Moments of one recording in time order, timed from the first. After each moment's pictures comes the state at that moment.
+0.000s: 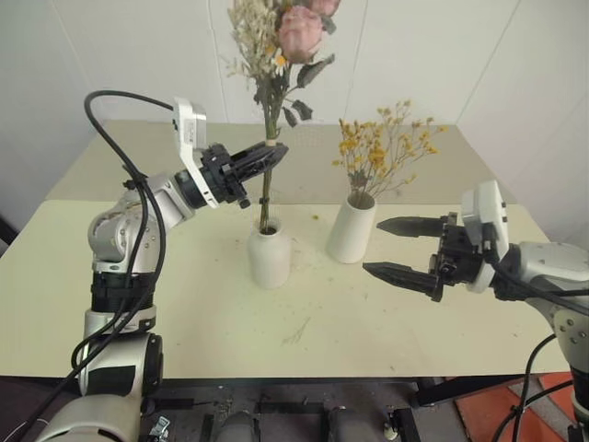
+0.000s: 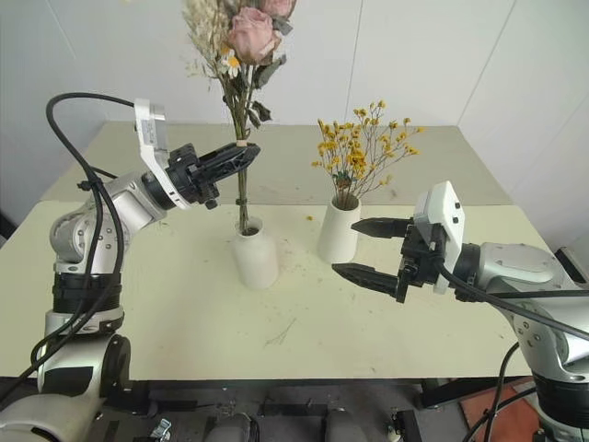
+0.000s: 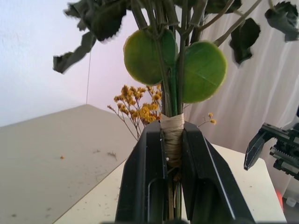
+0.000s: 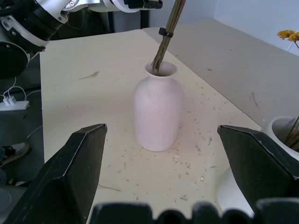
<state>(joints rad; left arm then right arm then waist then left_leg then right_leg) -0.84 0.45 0.15 0.07 -0.73 0.66 -0.86 -0.34 -0.85 -0.22 -0.50 0.79 0.70 0.91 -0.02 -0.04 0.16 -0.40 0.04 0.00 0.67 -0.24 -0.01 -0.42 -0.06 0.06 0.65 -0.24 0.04</state>
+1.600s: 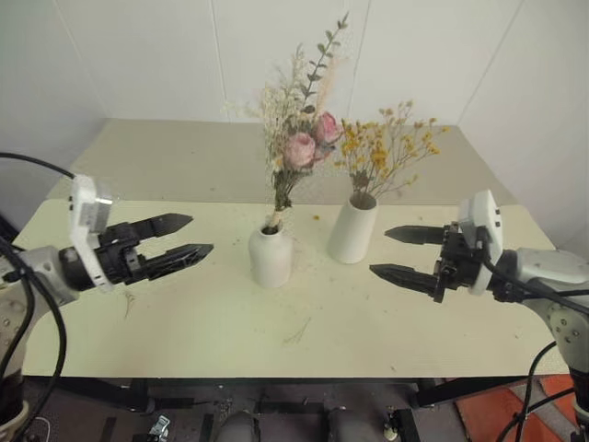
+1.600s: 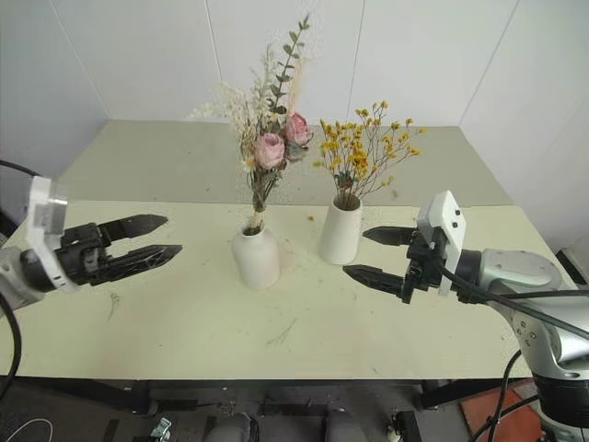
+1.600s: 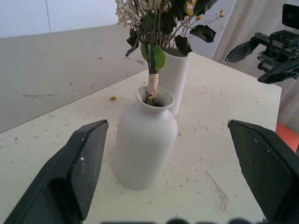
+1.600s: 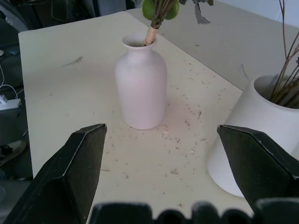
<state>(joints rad) -0.18 0.91 0.55 -0.39 -0.92 0.88 -0.97 -0.30 -0.86 -0.21 -0.39 0.73 0.68 0.94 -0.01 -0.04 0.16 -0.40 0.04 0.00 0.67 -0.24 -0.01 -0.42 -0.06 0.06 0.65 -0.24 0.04</state>
